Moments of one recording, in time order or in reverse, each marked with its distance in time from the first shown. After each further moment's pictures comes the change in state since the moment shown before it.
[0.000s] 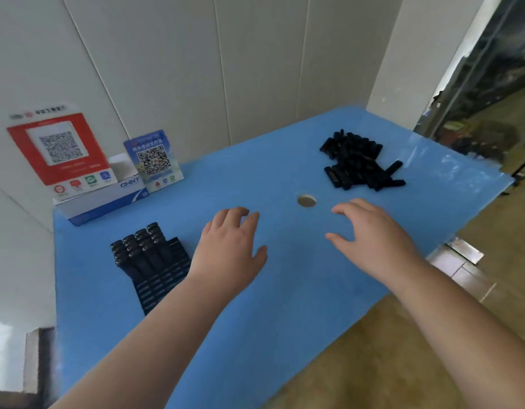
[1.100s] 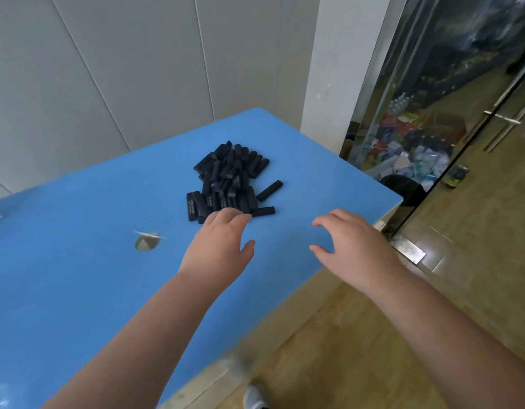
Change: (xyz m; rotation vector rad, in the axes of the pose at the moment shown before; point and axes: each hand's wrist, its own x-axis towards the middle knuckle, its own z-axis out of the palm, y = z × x) left_hand 0.194 0.286 0.107 -0.155 -0.091 0.035; right_hand 0.057 0.321 -0.086 -0.097 -0.091 0.015
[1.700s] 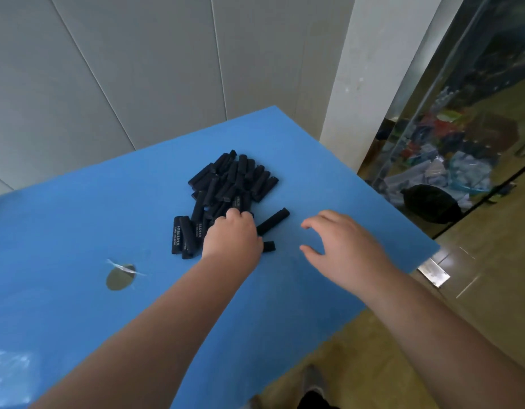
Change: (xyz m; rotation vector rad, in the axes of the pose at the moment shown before) left_hand 0.137 0.008 0.039 0.258 -0.221 -0.279; right_hand 0.133 0.035 0.019 0.054 -0.078 -0.148
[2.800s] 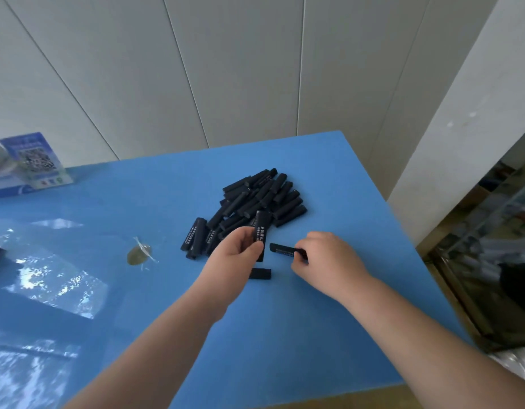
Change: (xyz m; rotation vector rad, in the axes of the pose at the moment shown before) left_hand -0.018 0.042 -0.008 -1.313 0.205 -0.478; right_hand 0.103 0.044 0.036 0.078 -0.155 -0.384
